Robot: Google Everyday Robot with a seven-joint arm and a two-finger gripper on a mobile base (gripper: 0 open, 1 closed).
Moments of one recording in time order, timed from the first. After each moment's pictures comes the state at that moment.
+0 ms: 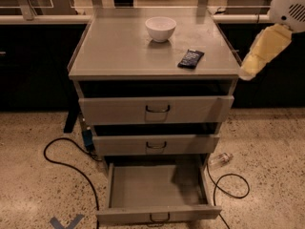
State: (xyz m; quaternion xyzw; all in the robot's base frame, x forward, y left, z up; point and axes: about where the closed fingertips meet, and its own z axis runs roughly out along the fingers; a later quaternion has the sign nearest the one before) arm 0.535 -0.229 1.002 -0.49 0.84 -0.05 0.22
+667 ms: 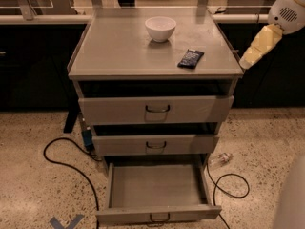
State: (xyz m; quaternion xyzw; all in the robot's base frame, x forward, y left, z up) arm 0.622 -0.292 0.948 -0.40 0.90 0.00 0.18
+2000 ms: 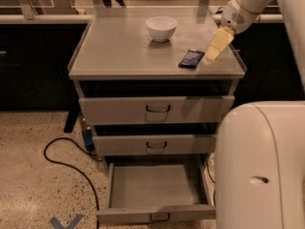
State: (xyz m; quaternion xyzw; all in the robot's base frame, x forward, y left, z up) arm 0.709 -0.207 0.904 -0.51 0.83 0.06 0.20
